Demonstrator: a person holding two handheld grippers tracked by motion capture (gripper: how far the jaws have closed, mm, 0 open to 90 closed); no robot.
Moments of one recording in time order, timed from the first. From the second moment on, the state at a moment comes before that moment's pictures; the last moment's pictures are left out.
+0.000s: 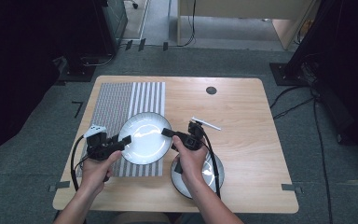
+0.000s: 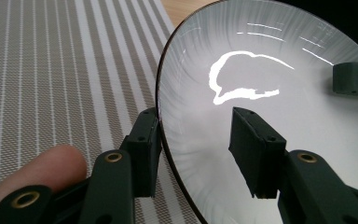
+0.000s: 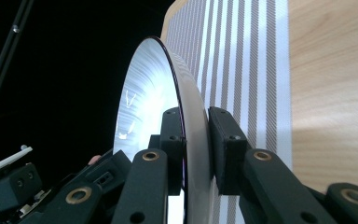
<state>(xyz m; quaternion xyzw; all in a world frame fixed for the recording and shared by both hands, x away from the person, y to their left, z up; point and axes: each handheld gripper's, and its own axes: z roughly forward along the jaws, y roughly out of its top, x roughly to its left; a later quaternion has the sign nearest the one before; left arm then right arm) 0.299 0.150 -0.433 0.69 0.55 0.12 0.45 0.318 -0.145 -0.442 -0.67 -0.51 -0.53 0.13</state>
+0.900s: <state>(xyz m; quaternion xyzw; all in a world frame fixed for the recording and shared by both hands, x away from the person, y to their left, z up) 0.365 0.193 -0.460 0.65 0.62 0.17 0.40 0.386 -0.076 -0.468 -0.66 -0.54 -0.50 0.11</state>
